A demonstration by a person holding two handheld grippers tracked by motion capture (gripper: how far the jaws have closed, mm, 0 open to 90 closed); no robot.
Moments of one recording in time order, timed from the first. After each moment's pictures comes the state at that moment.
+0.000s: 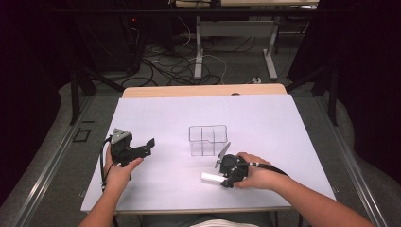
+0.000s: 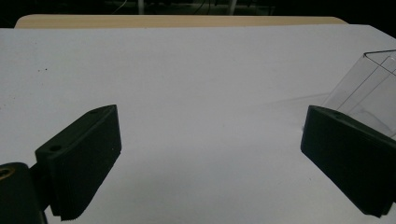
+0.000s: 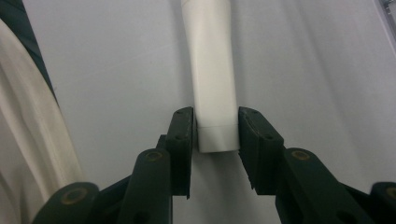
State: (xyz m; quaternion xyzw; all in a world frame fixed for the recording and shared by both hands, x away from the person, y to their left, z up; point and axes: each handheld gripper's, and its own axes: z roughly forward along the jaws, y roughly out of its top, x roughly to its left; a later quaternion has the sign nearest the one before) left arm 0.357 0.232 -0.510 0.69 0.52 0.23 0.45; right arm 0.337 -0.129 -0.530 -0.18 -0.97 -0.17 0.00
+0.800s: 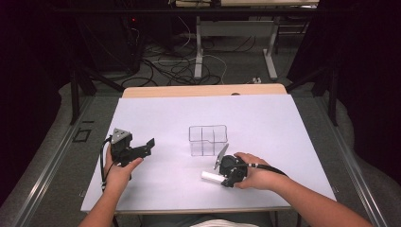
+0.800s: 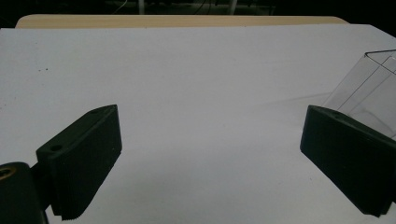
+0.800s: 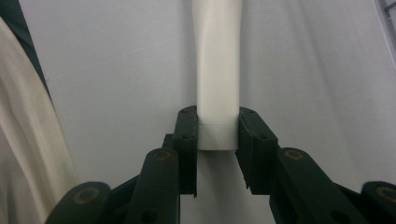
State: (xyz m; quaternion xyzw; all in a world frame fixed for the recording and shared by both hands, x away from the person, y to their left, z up) left arm 0.357 0.232 -0.510 0.69 0.52 0.23 0.45; right arm 0.337 -0.127 -0.530 -0.16 -0.97 -0.16 -0.01
